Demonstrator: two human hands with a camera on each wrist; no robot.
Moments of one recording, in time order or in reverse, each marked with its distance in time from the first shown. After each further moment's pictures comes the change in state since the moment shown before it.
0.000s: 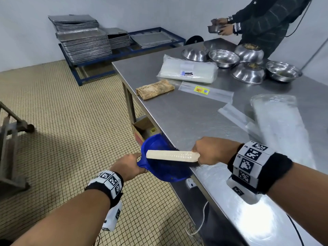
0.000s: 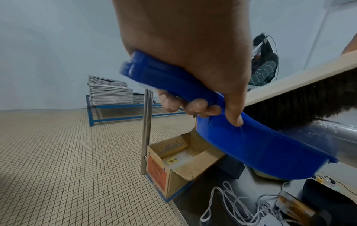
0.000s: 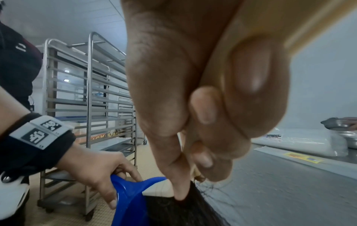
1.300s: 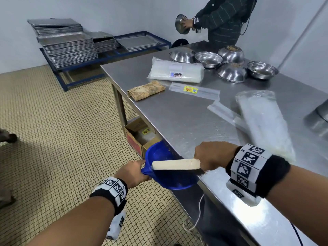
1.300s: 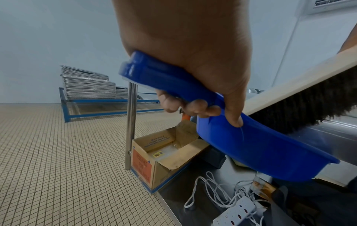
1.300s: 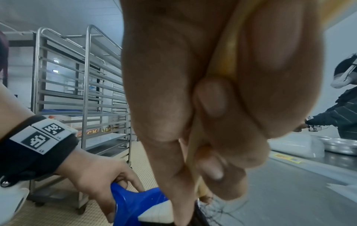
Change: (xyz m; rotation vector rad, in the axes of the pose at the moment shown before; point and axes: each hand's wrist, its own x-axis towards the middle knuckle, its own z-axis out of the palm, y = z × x) left_hand -0.016 0.007 0.025 0.010 -0.062 0.095; right_hand -0.045 -0.025 0.010 -0.052 -0.072 0.130
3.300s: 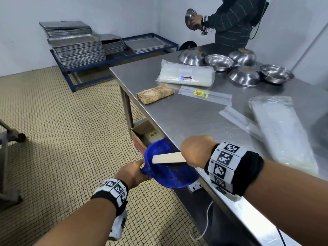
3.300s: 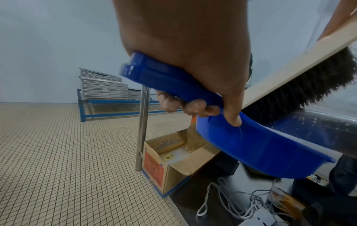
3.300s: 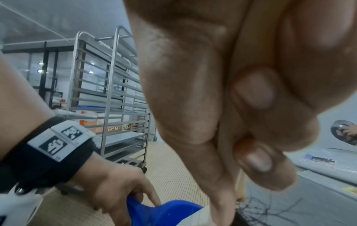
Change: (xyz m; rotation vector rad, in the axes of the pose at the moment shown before) left_hand 0.026 -0.033 -0.017 0.015 0.043 -0.090; right_hand 0.025 -0.063 -0.058 -0.127 0.084 0.019
